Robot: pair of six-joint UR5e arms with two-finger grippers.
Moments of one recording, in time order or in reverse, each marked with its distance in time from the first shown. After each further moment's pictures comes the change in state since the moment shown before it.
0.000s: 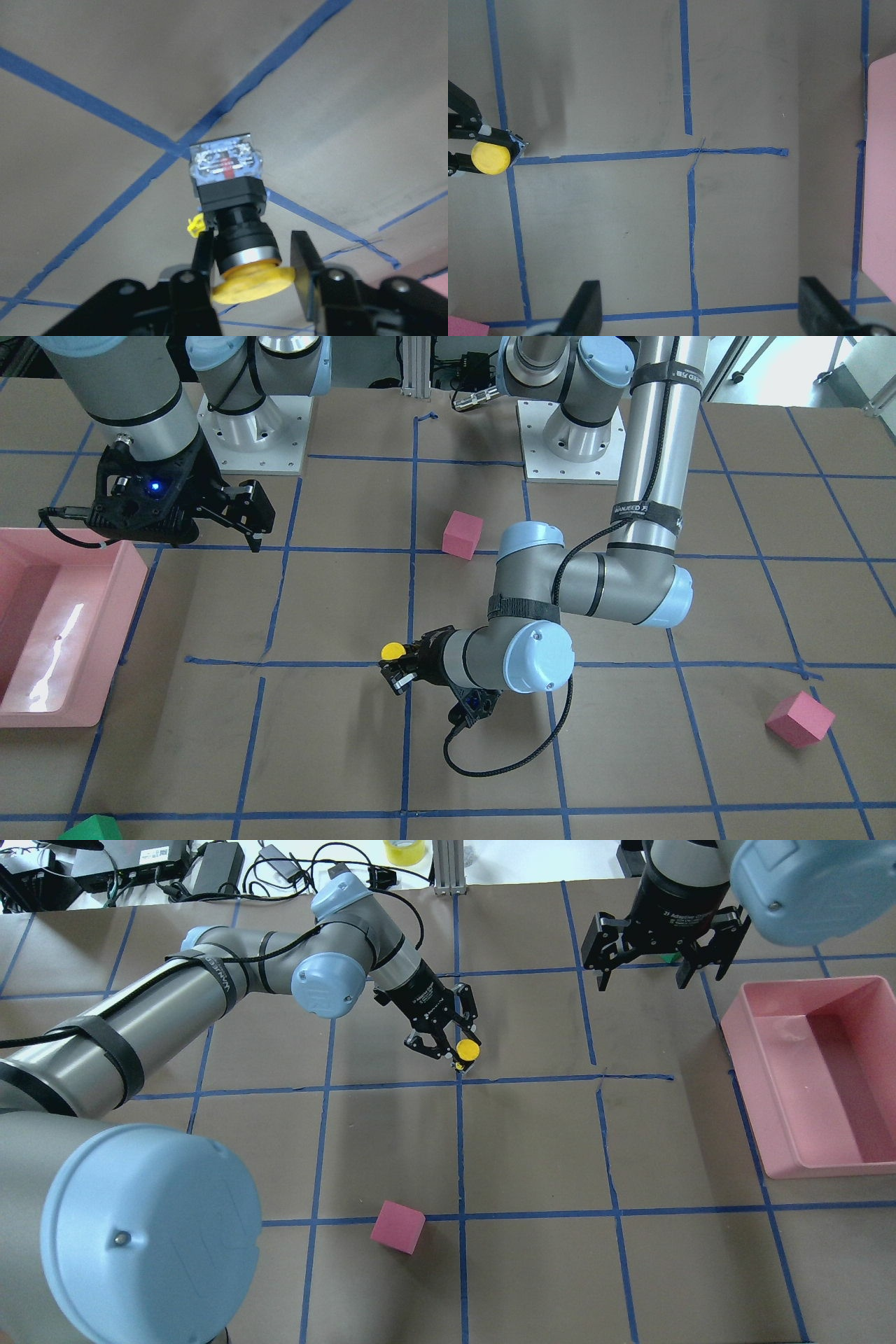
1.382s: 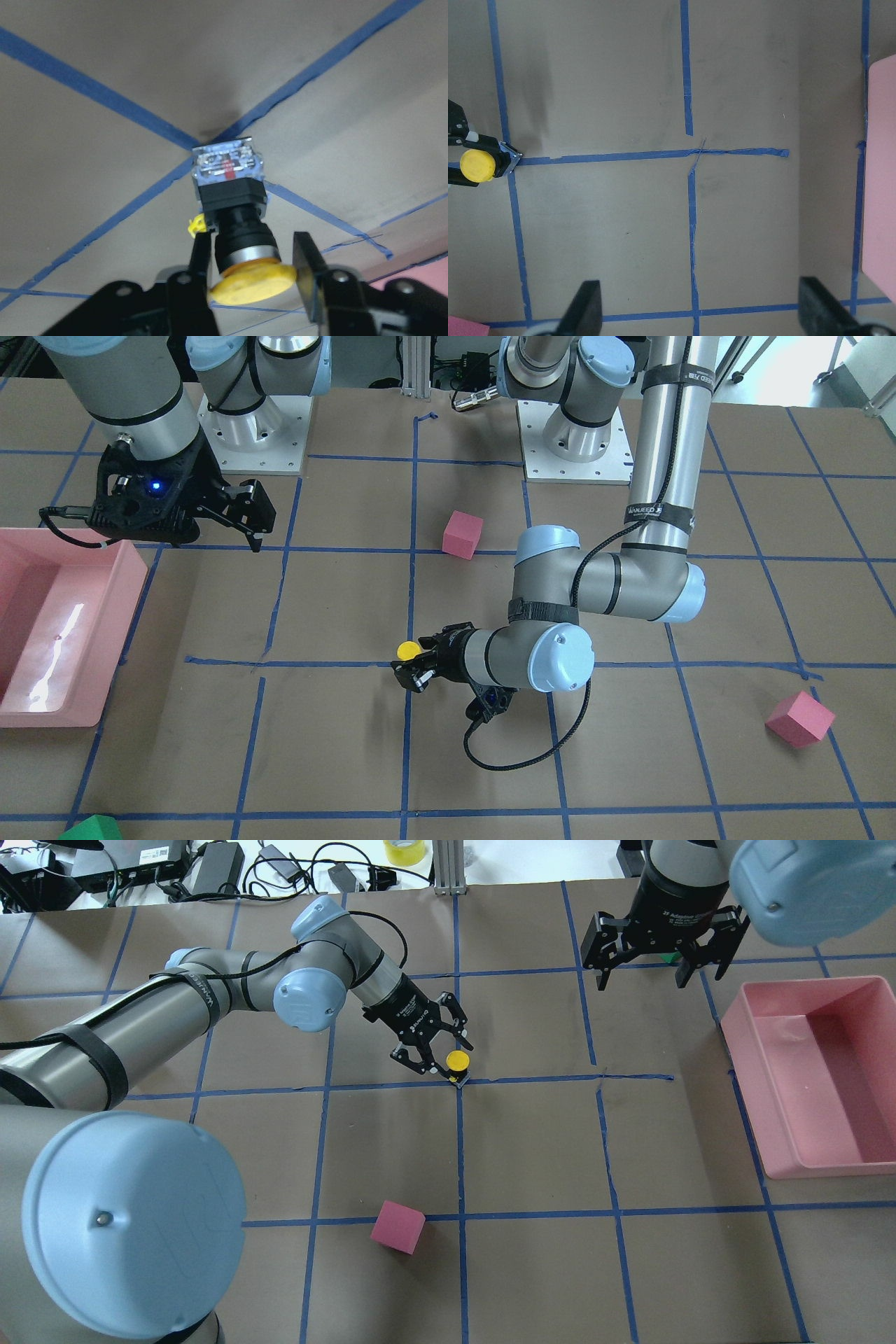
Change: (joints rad) left arm 0.040 0.015 -0.069 0.002 -0.026 0.054; right arm 0.002 0.000 0.000 -0.001 0.000 0.000
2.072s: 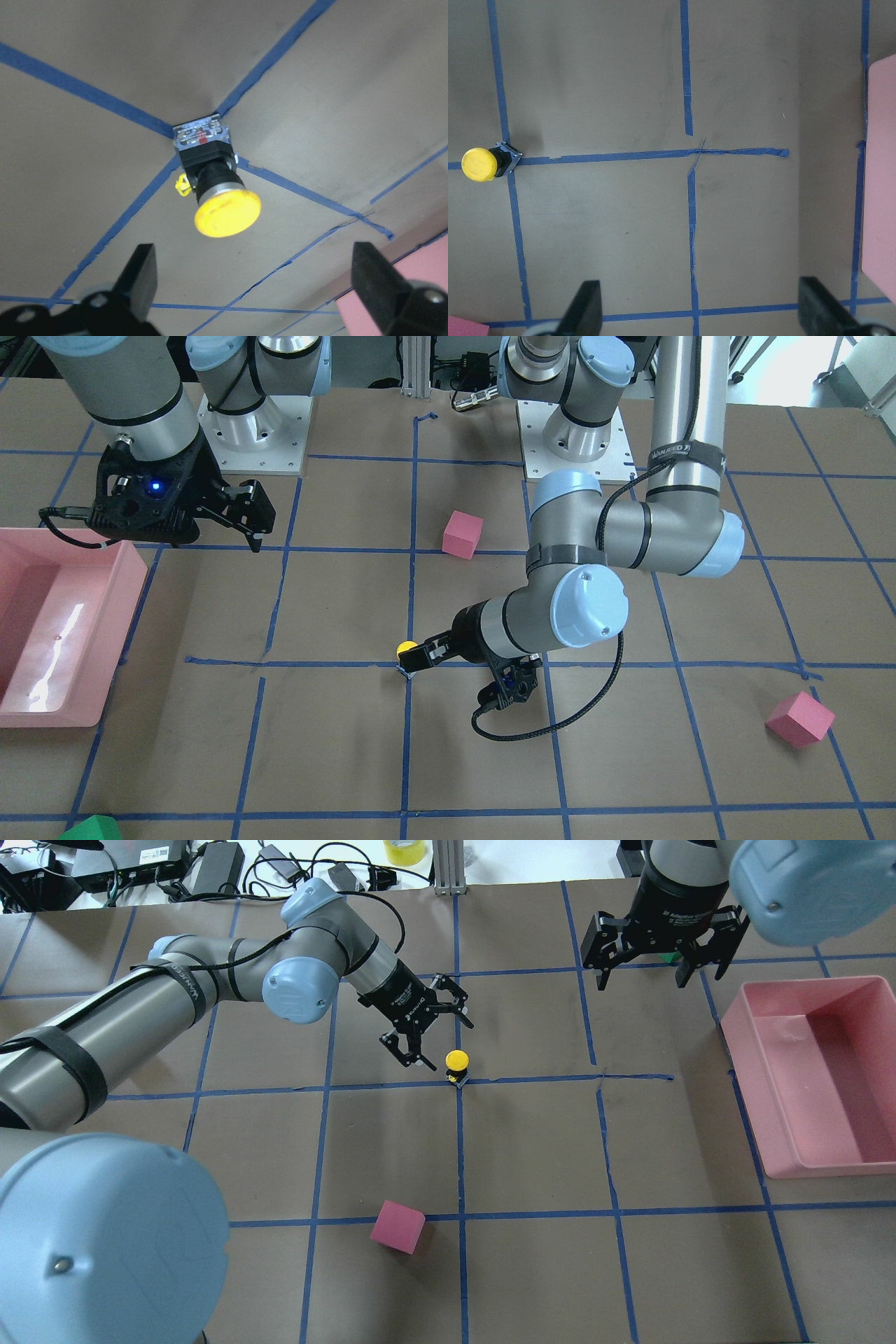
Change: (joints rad) left arm 0.019 0.159 0.017 0.002 0.109 0.233; right arm -0.001 0.000 0.000 0.000 0.000 -0.001
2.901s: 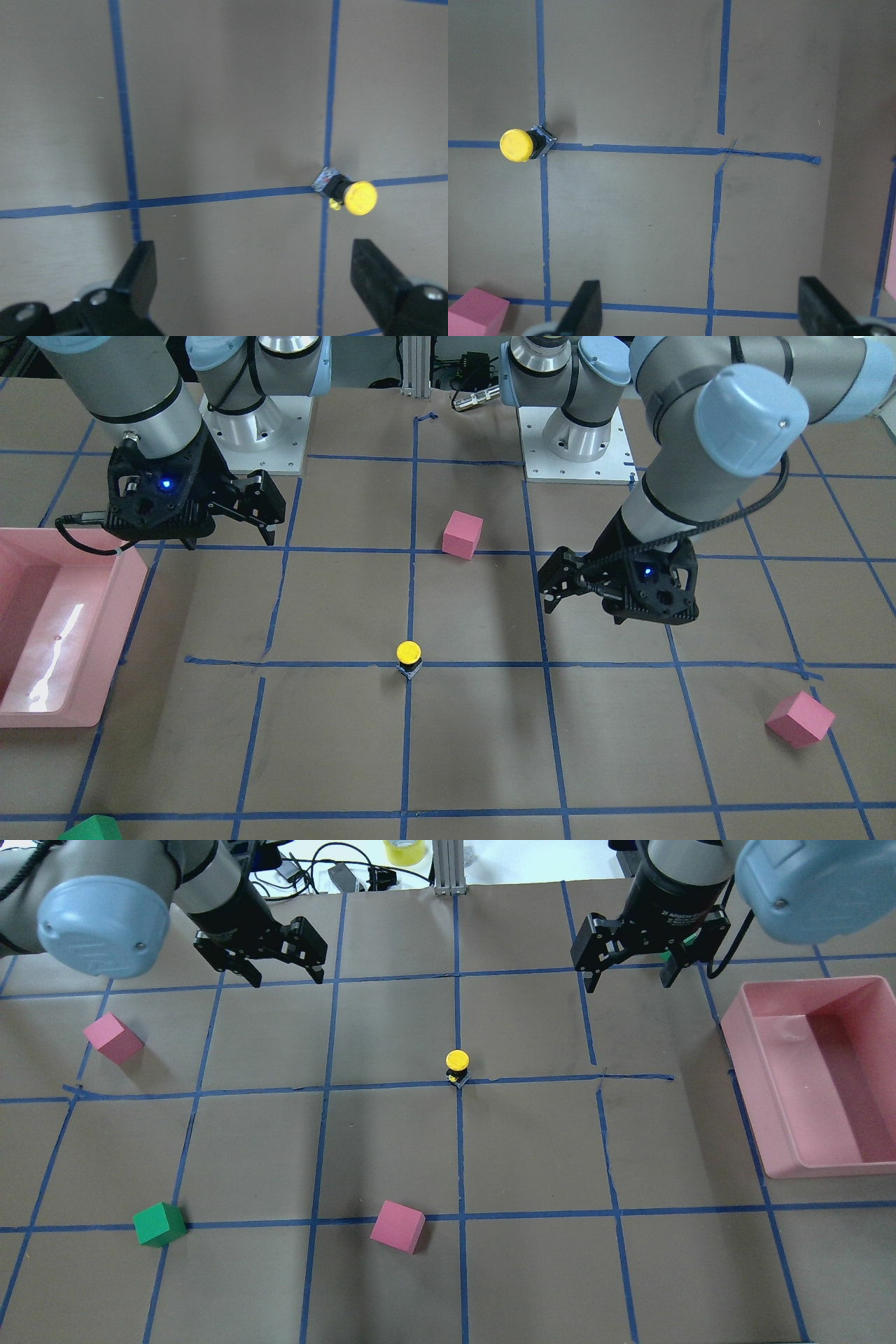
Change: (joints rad) left arm 0.134 0.302 -0.016 -0.081 0.459 0.687; right arm -0.006 -0.005 -0.002 0.010 0.074 -0.123
